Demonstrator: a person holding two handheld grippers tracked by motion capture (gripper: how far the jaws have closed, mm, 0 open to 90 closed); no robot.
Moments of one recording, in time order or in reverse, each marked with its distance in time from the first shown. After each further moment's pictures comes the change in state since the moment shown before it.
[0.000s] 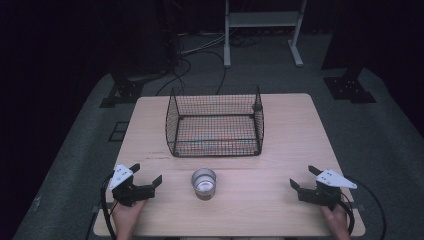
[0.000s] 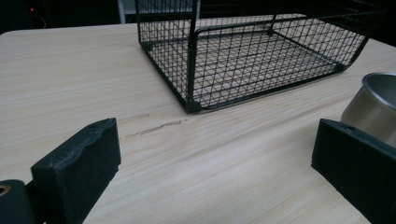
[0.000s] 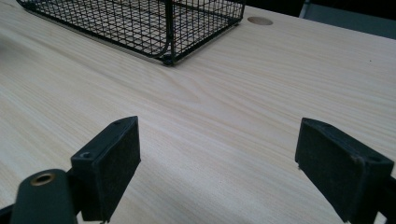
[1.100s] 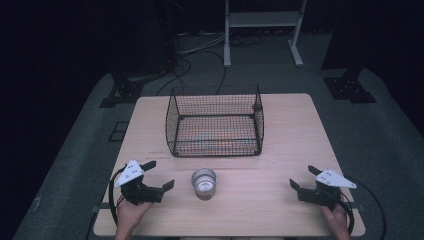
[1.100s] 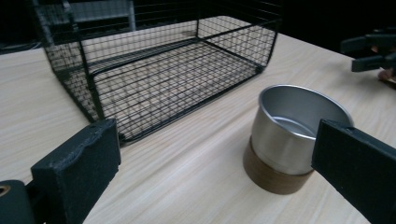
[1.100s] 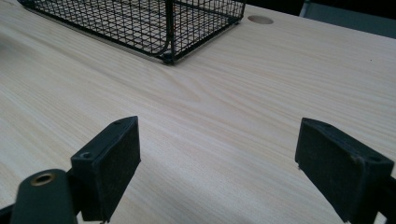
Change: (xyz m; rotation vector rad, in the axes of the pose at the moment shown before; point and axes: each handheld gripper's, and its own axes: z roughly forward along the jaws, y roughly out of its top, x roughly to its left) left arm -0.027 0.028 0.006 0.015 -0.263 0.116; right arm 0.000 0.000 0.000 0.007 -0.001 0.000
